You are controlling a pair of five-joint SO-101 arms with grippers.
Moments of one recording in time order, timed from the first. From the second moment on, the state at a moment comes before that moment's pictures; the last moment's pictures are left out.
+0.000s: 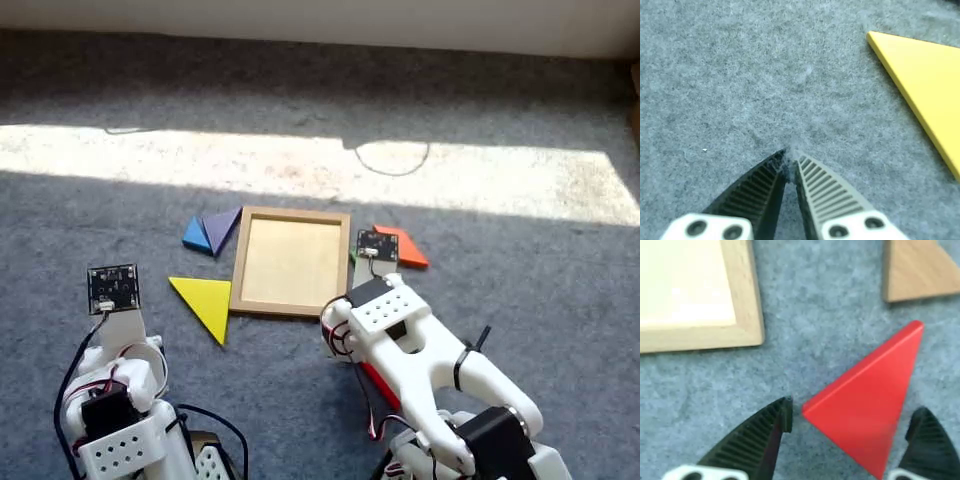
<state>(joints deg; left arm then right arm) -29.8 -102.3 96.0 75.1 -8.0 -35.6 -16.3 55.1 58.2 -34.3</state>
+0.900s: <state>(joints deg) -29.8 -102.3 96.0 75.1 -8.0 -33.6 -16.4 54.3 58.4 -28.6</state>
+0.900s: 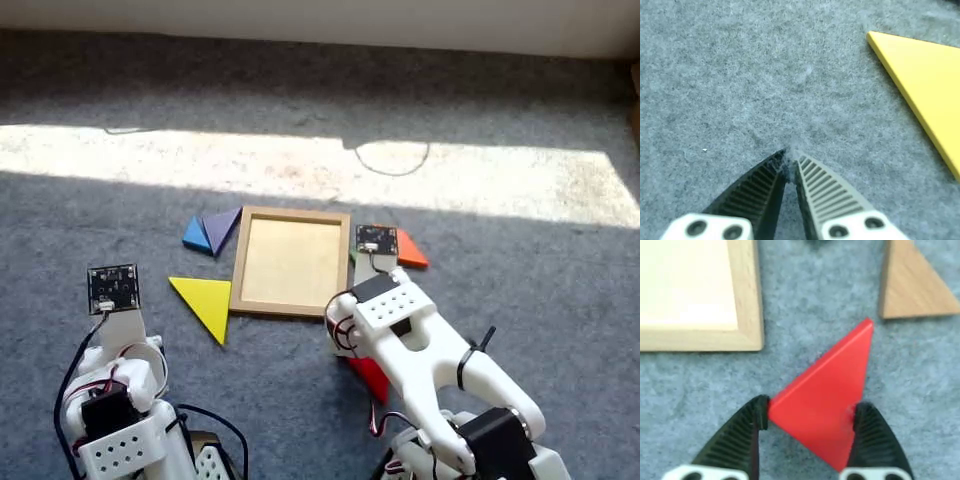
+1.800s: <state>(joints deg) -29.8 -102.3 96.0 75.1 -8.0 -33.8 -22.9 35.2 65.5 -25.5</state>
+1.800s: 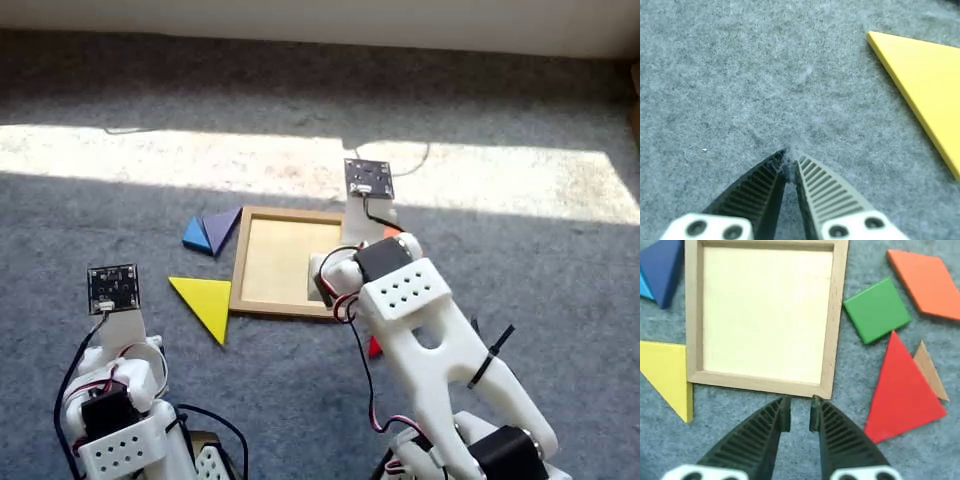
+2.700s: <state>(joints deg) -29.8 -102.3 96.0 75.1 -8.0 -22.0 -4.3 40.7 63.2 -13.0</state>
